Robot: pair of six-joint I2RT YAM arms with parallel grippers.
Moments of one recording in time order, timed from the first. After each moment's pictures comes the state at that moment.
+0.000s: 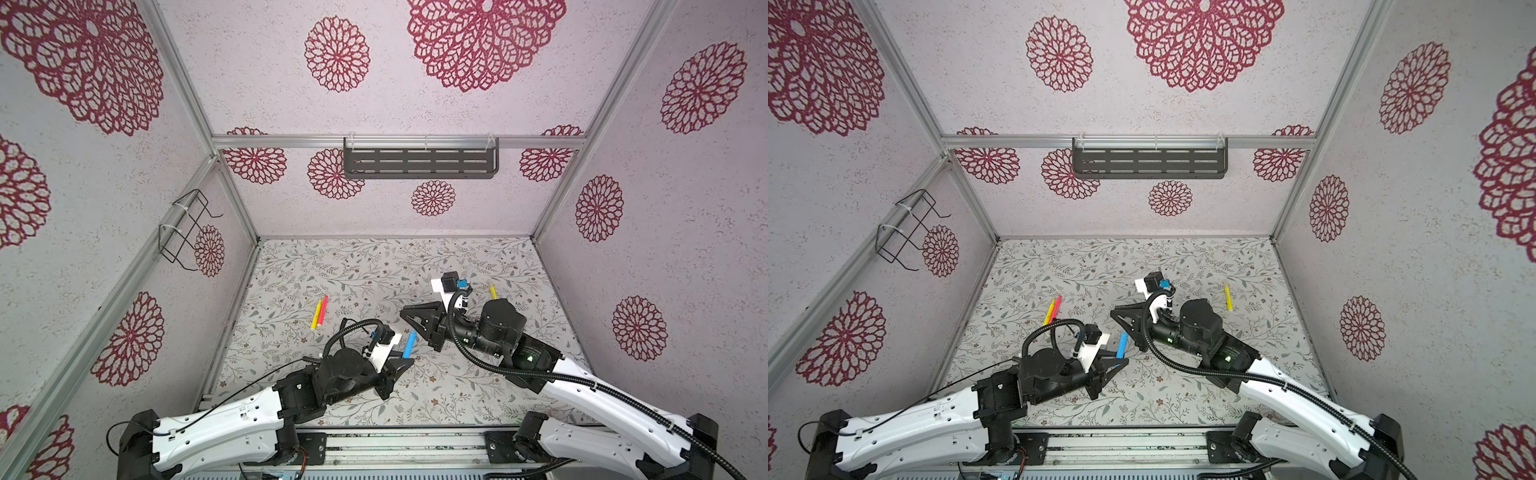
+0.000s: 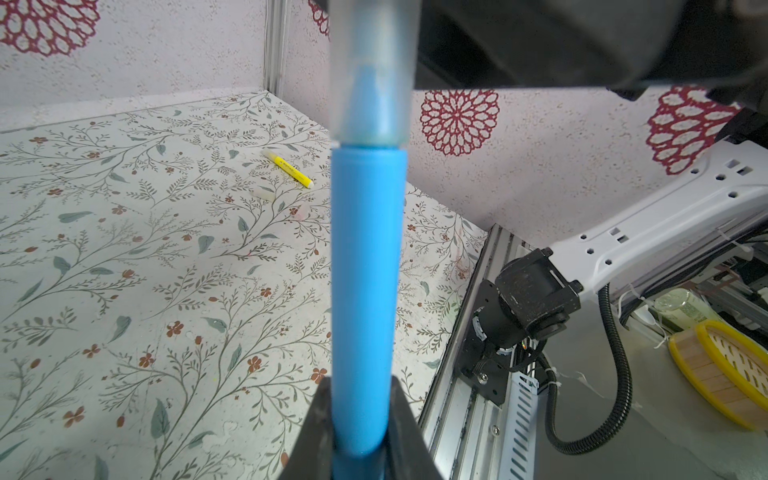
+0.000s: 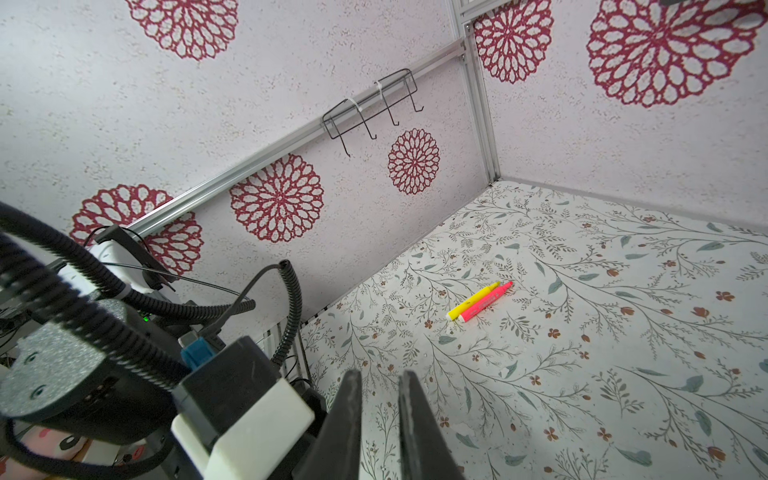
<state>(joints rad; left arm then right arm) -1.16 0.87 0.60 -0.02 -0.09 -0.34 0.94 0.98 0.87 0.05 -0.25 0.41</state>
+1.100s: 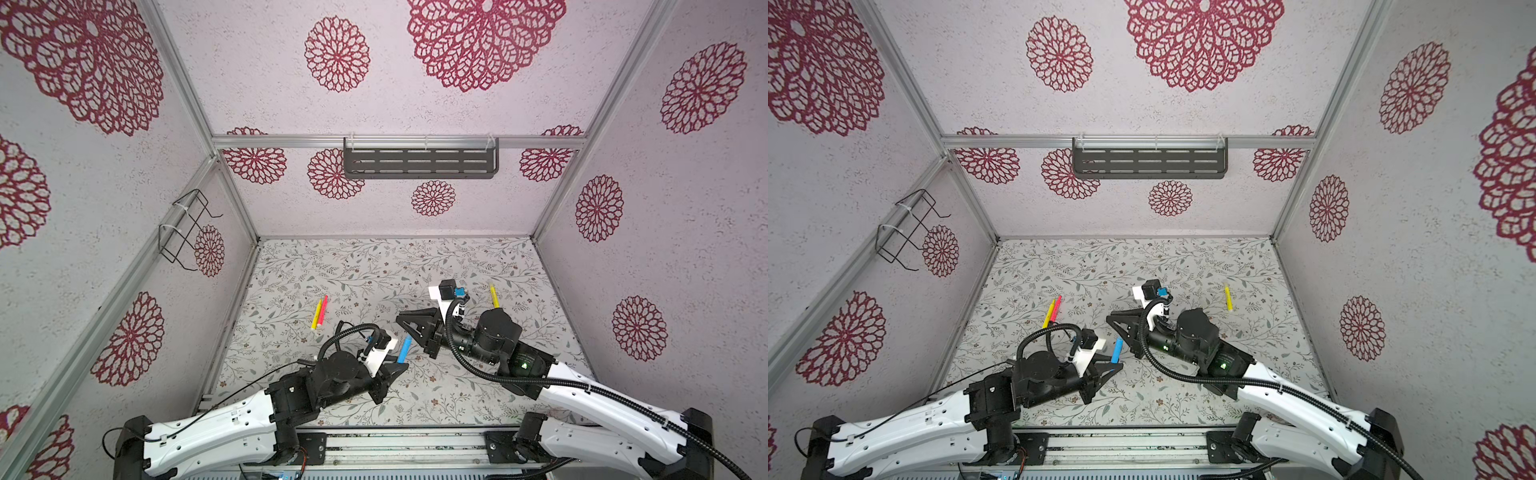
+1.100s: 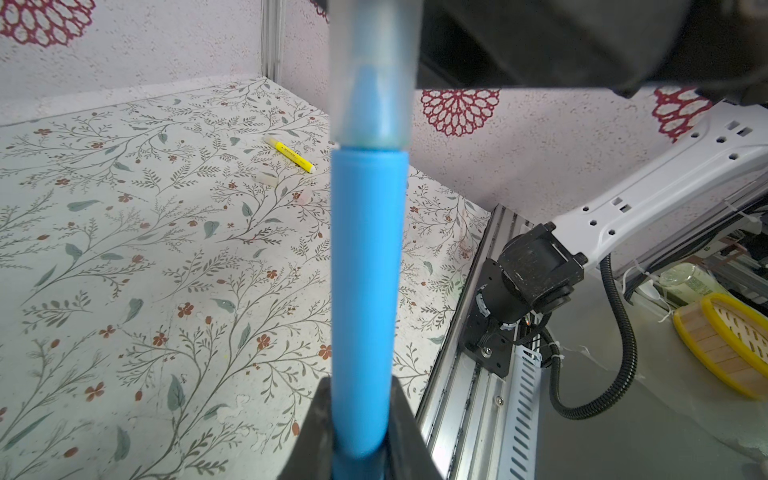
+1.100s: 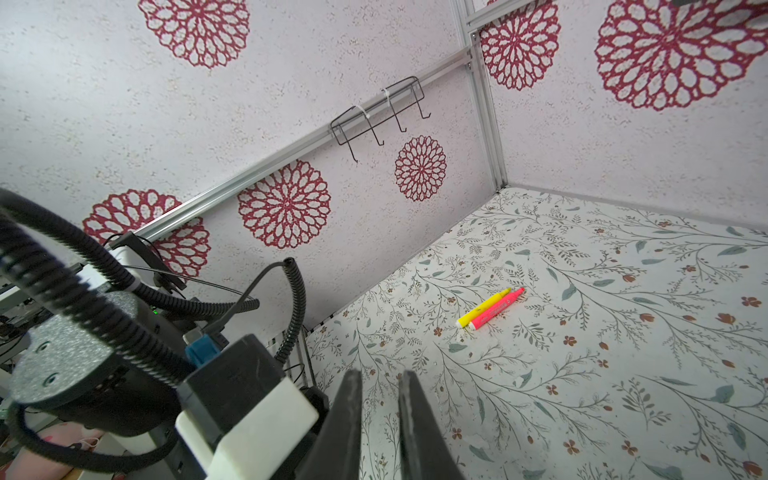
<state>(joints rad) -1.16 0.81 0.59 -0.10 -0.08 -0.32 1.00 1.00 0.80 0.14 -0.18 0.44</state>
